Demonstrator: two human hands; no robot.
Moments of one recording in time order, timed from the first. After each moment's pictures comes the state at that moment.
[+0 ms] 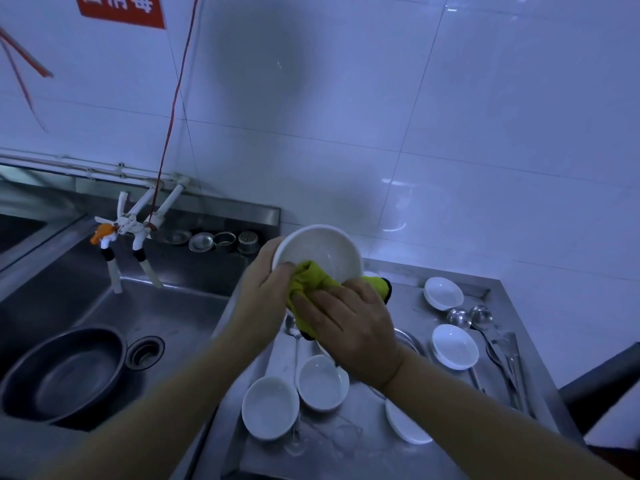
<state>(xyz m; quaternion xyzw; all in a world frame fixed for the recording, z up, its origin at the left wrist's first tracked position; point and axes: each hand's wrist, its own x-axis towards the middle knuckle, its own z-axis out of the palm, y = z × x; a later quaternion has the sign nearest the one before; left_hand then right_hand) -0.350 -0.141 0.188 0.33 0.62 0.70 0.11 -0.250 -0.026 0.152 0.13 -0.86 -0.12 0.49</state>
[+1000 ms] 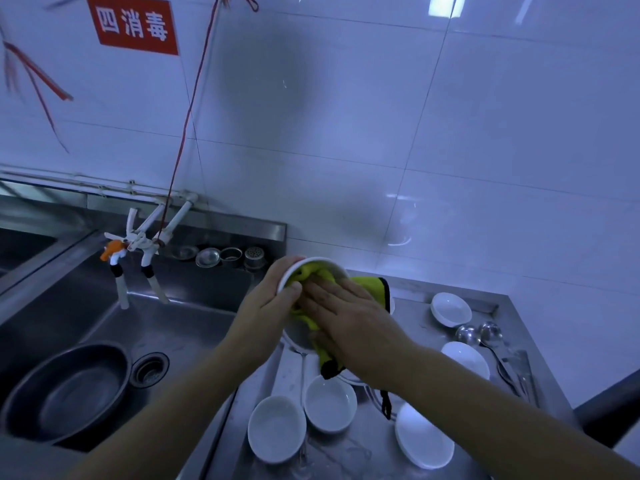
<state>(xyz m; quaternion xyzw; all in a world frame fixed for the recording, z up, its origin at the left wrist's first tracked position) -0.369 -0.154 0.179 0.39 0.65 0.63 0.17 -0.254 -0.024 0.187 0.10 -0.96 -0.07 0.24</state>
